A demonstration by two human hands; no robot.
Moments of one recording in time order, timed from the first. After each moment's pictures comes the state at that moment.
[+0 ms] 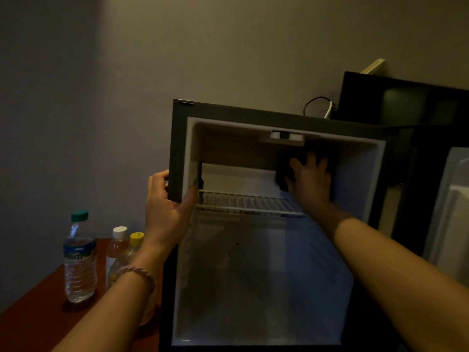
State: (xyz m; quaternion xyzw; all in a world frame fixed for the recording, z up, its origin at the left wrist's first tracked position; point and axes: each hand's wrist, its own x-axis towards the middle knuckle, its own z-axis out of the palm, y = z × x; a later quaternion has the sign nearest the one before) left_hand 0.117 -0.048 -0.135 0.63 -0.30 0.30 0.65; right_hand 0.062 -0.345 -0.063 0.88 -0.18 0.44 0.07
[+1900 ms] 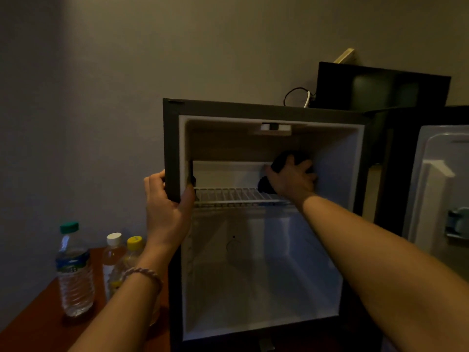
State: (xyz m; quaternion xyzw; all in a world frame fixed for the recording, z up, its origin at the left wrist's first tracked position) left_hand 0.103 -0.050 -0.130 0.63 -0.30 0.33 0.63; right_hand 0.064 -0.313 -0.068 0.87 -0.34 0.32 -0.17
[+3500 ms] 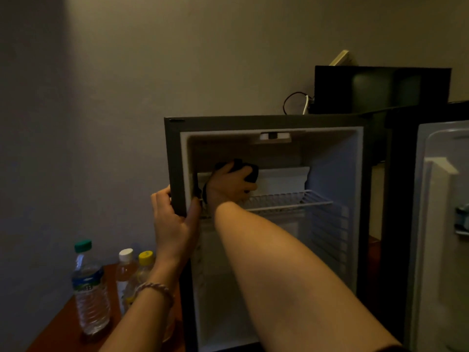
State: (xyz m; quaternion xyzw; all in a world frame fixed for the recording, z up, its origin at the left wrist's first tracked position) left_hand 0.106 -0.049 -0.129 0.65 -0.29 0.34 0.62; right_hand 0.140 -0.157 -0.055 0.58 -0.33 0.47 -0.57
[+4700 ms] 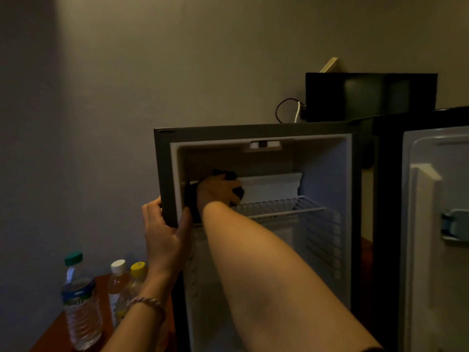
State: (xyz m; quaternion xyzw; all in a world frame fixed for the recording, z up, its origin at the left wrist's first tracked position) left_hand 0.104 -0.051 -0.129 0.66 -0.27 0.33 0.62; right_hand 0.134 -0.156 -0.039 0.60 -0.34 0.37 -0.62
